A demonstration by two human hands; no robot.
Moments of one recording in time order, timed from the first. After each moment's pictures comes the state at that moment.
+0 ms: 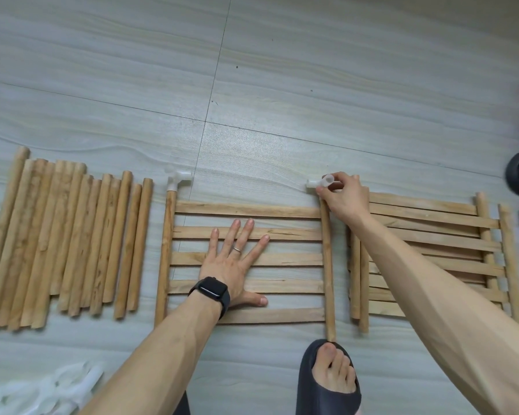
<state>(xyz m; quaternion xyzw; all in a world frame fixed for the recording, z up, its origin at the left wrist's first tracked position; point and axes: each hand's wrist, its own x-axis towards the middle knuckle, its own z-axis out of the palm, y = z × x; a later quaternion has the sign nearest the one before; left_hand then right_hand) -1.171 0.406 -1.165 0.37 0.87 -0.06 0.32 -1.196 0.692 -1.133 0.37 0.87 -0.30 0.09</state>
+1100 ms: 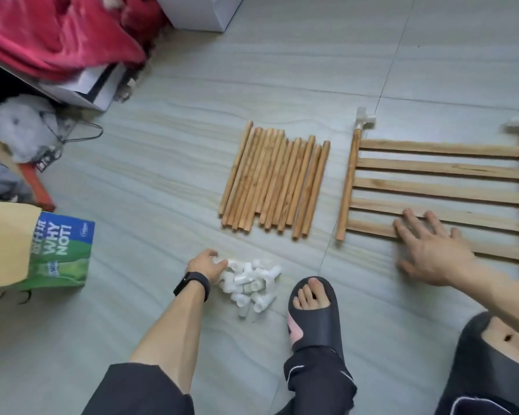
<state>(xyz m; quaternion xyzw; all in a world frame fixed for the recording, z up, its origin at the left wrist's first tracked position) -1.091 0.043 -1.094 -0.30 0.89 0.12 0.32 -1.079 0.509 -1.133 -0.06 0.93 0.00 0.36</state>
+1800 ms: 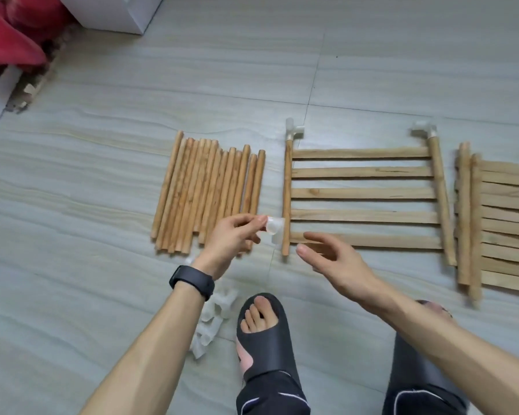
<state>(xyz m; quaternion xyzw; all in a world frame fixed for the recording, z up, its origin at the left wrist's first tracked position) -1.152 0.227 -1.060 -0.12 0.75 0.56 0.33 -1.055 0.443 -1.061 0.19 0.70 -0.64 0.24</state>
